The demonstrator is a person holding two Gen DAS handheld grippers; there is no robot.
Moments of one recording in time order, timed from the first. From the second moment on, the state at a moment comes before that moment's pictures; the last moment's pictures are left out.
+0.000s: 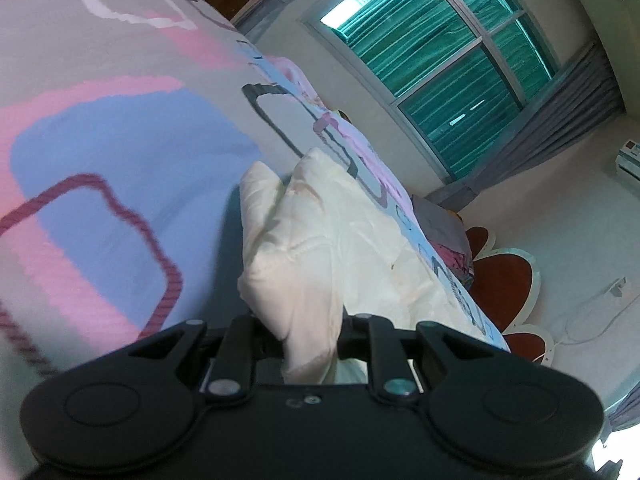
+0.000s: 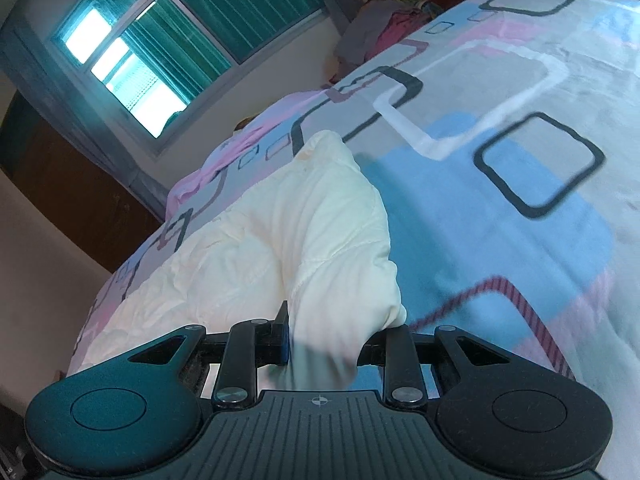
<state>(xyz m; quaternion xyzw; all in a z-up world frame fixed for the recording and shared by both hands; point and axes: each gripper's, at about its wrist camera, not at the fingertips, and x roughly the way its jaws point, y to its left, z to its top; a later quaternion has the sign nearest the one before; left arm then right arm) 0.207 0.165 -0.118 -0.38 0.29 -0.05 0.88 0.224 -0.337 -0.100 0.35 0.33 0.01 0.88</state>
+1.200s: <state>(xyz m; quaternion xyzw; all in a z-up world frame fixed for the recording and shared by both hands) 0.226 0.197 -0.161 -0.44 0.29 -0.04 0.85 0.218 -0.242 -0.059 0.24 0.29 0.02 0.93</state>
